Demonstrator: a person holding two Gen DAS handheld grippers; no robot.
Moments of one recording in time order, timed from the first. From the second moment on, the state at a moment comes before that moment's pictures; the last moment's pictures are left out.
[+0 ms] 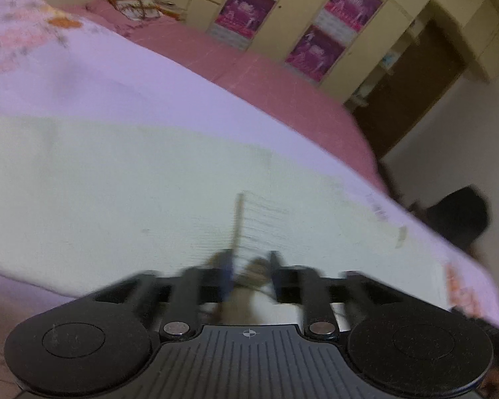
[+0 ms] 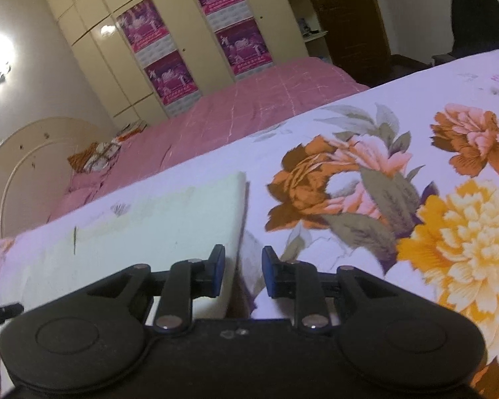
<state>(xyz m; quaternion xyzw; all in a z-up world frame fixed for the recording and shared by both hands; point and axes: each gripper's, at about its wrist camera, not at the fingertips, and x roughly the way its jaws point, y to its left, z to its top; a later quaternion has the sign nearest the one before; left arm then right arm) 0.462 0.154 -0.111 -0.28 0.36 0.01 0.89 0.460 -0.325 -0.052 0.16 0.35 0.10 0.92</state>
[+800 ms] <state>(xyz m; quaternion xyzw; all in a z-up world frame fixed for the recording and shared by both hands) 0.452 0.141 -0.109 -0.31 0.35 -0.01 0.88 0.423 -0.321 -0.058 0.17 0.36 0.11 0.91</state>
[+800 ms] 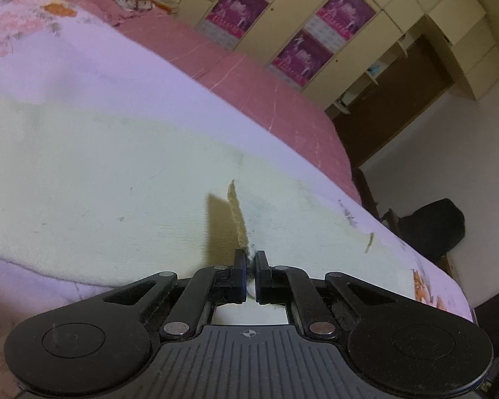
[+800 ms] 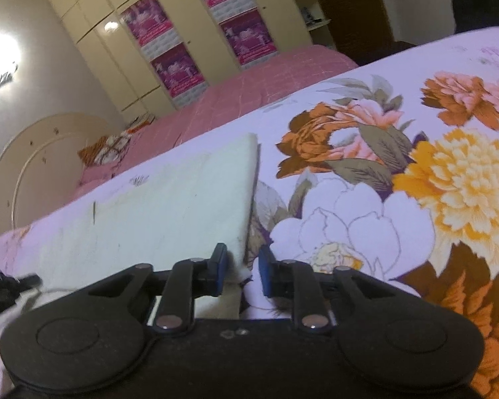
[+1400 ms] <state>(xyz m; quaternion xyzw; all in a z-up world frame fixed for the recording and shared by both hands) 0.452 0.140 -0.121 -0.25 0.37 -0.01 0.89 0.422 -0.320 -0.056 0.12 0.36 0.13 0.91</state>
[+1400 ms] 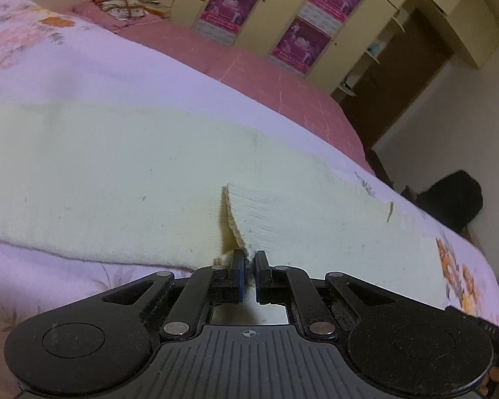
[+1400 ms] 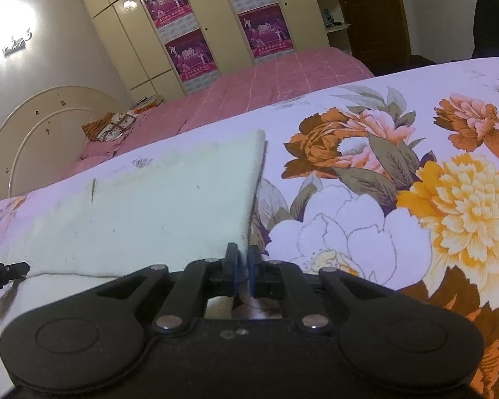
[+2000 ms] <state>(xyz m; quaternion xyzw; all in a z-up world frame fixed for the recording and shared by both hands) 0.510 0.109 -0.102 -0.12 0.37 -0.03 0.92 0.508 -0.316 -0.058 0.18 0.34 0.11 0.91</state>
